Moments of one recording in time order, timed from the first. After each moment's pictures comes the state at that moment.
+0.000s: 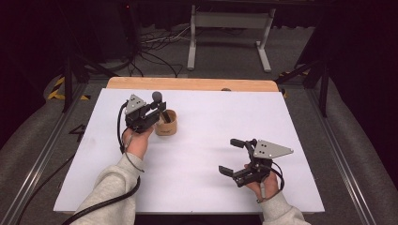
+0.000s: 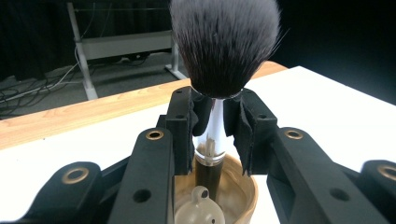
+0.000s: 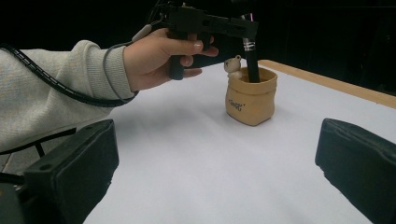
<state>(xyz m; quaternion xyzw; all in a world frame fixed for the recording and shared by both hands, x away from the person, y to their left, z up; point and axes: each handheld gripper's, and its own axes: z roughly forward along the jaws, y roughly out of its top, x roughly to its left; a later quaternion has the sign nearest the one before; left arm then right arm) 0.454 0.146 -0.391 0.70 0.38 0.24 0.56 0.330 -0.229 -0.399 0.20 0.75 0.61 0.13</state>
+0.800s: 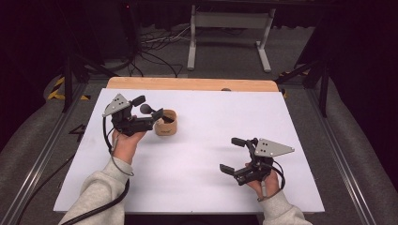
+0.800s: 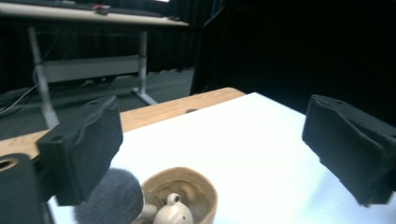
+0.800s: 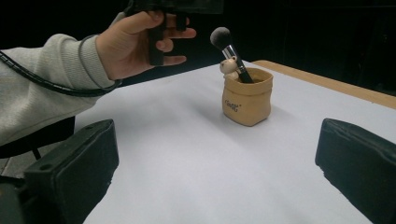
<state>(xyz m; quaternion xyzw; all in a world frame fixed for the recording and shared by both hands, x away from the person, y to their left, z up) 0.429 0.179 -0.367 0.68 0.32 0.19 0.64 0.334 -0.232 -0.398 0.21 0.75 0.61 0.13</state>
